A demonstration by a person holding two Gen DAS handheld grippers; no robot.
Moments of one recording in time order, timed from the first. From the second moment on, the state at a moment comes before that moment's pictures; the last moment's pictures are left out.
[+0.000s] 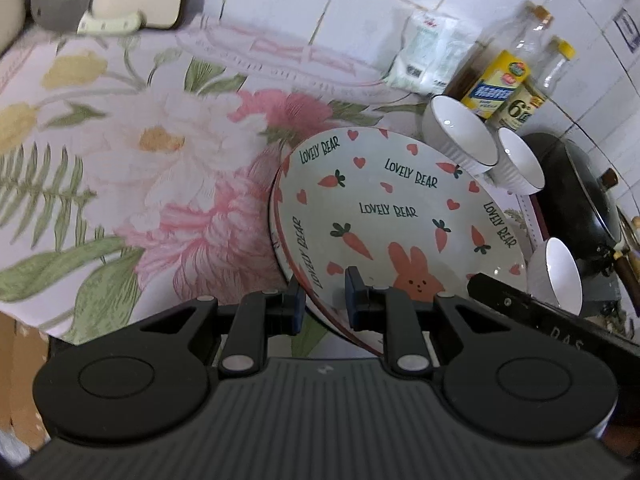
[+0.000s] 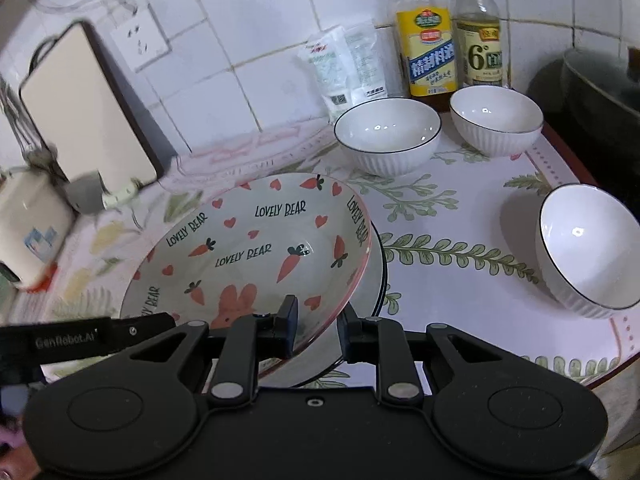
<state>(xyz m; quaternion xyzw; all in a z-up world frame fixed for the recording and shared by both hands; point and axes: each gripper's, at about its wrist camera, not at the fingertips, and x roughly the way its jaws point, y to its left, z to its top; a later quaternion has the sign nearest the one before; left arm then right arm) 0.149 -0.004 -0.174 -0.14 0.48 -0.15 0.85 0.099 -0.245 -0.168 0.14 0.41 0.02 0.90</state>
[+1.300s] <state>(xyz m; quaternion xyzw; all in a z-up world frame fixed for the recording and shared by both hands) 0.156 -0.015 -0.193 -0.13 0.52 -0.13 0.84 0.102 -0.220 -0.183 0.00 0.42 -0.02 0.91</state>
